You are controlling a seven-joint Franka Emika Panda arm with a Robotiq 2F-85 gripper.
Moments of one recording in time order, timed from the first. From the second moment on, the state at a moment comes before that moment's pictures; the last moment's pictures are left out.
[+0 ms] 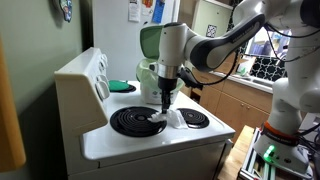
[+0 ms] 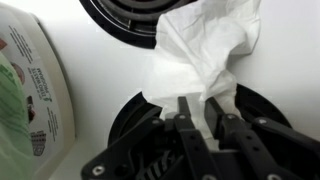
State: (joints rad) arm 0.43 0.17 0.41 -2.04 -0.33 2.15 0.22
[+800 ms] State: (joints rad) arm 0.44 0.19 0.42 -2.04 -0.25 2.15 0.14
